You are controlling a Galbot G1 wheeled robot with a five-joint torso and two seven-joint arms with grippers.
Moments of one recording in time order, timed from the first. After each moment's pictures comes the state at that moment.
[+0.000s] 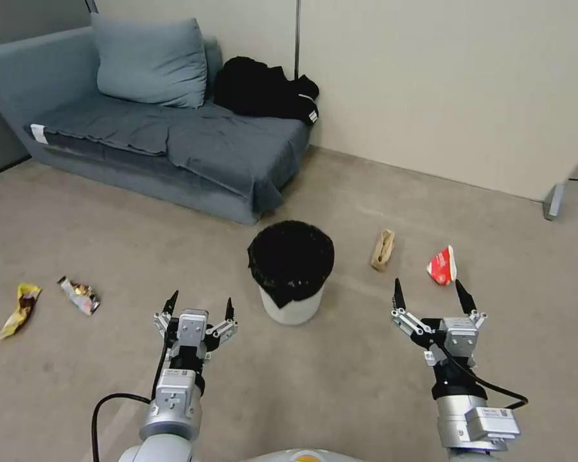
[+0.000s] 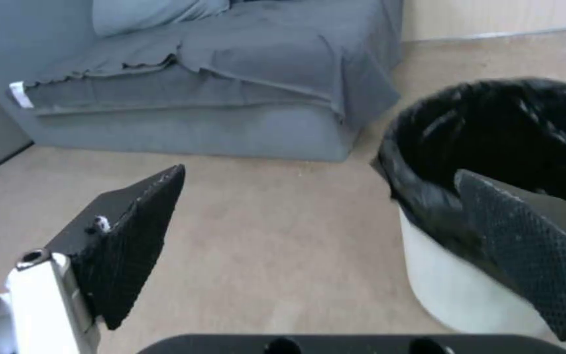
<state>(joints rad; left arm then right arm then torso) 1.82 -1.52 -0.40 -2.37 0.26 0.29 -0.14 -1.86 1.61 0.52 2.29 -0.10 0.19 0.04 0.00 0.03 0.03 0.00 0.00</state>
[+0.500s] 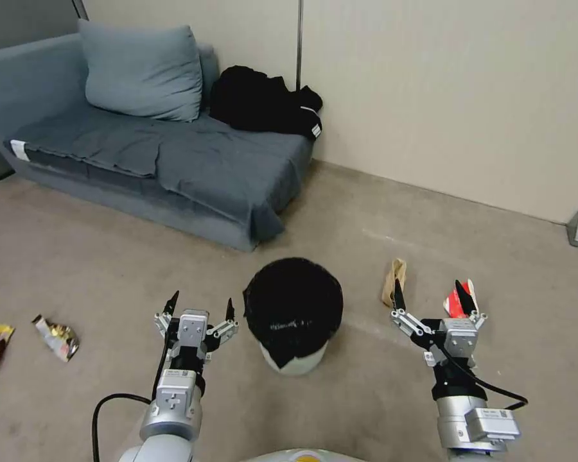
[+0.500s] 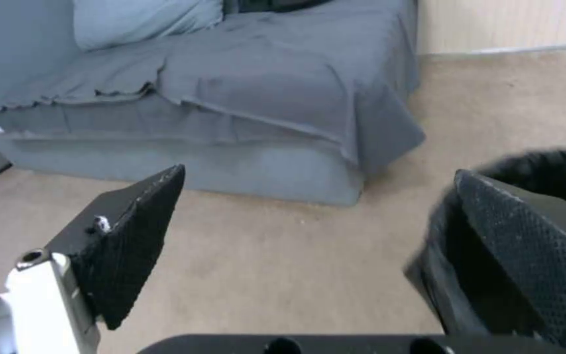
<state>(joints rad) 1.82 -1.51 -0.40 -2.37 0.26 0.29 -0.14 -1.86 1.61 0.53 2.29 -0.11 0.20 0.04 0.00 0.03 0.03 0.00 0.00</state>
